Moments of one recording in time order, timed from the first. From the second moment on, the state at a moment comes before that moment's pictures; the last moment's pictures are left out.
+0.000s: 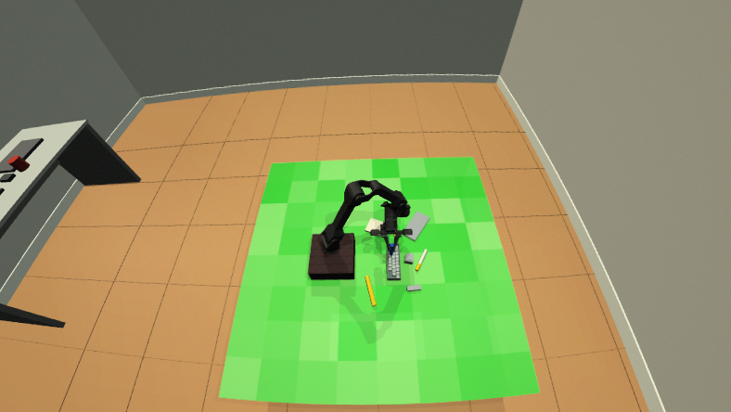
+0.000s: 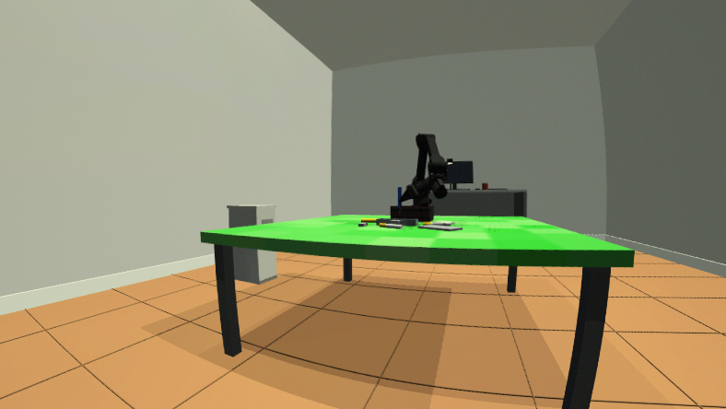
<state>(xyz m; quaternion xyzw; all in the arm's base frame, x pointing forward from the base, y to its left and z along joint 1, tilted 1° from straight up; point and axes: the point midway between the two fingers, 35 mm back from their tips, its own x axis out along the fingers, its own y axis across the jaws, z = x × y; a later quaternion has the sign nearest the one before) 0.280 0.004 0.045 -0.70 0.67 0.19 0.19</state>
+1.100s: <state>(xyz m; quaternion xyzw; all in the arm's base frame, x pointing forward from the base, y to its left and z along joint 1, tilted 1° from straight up) 0.278 0.010 0.021 -0.70 0.67 0.18 0.19</state>
